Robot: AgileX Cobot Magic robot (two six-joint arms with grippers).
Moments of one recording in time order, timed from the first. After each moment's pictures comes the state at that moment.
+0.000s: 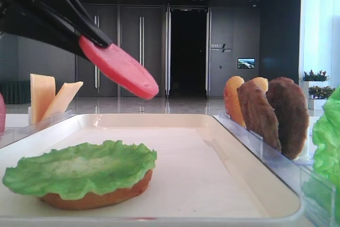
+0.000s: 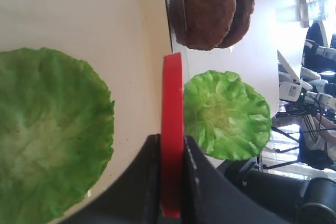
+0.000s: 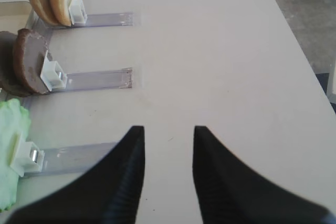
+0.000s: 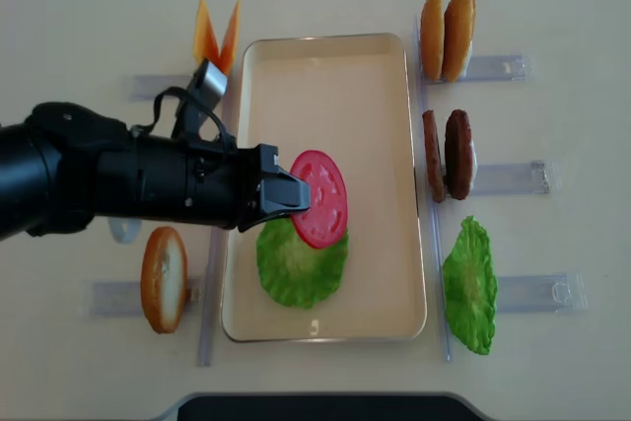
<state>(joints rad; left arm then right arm) -0.39 1.47 -0.62 -1.41 0.68 0.76 0.04 -0.01 -0.50 -0.03 1.14 0.04</state>
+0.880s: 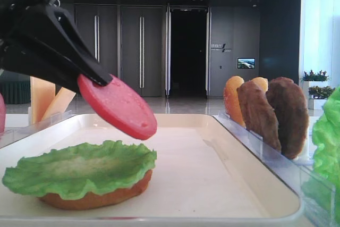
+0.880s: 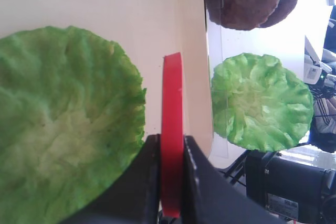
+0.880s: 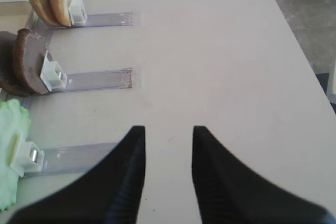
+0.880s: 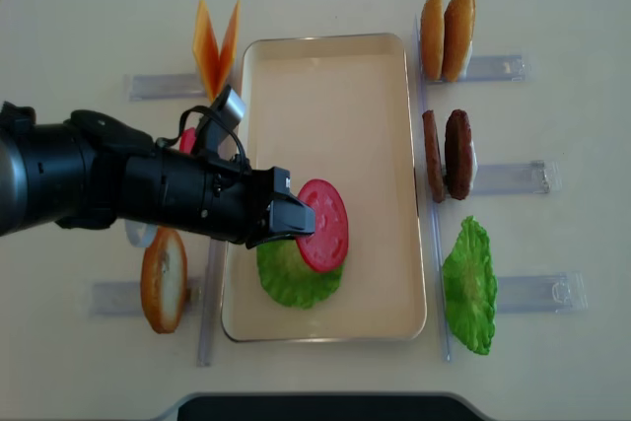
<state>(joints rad) -0.39 1.58 -0.62 -1.40 0.69 0.82 0.04 -0.01 -0.50 -0.03 1.14 0.04</state>
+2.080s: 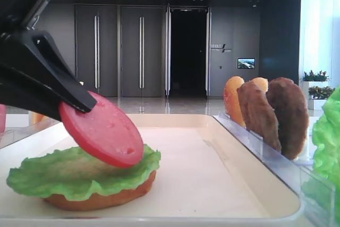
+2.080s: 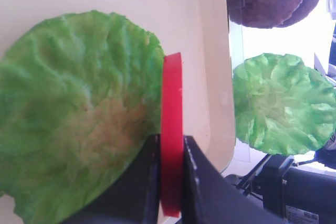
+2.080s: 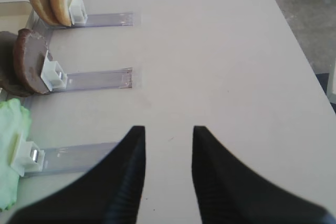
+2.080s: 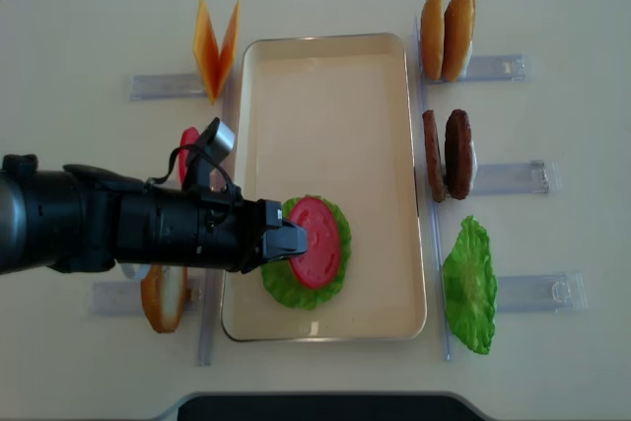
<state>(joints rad) -0.39 1.58 -0.49 -1.65 0.65 1.10 0.04 -0.01 -0.50 -0.03 1.14 0.04</state>
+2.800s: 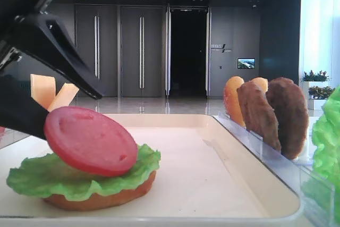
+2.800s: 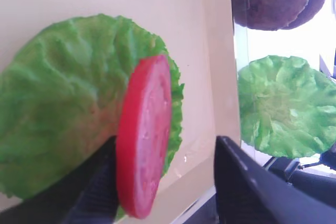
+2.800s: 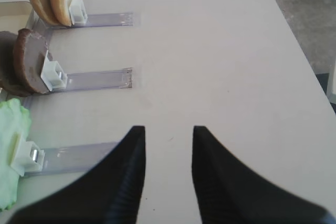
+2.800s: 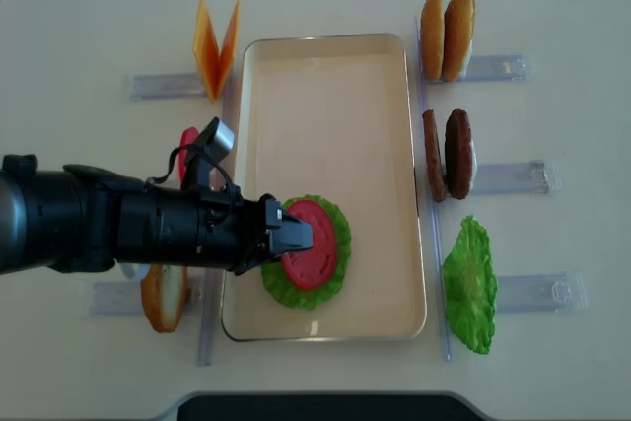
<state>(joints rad) -0.39 1.58 -0.49 -1.65 0.63 1.11 0.04 -0.01 -0.50 -0.03 1.14 0.04</state>
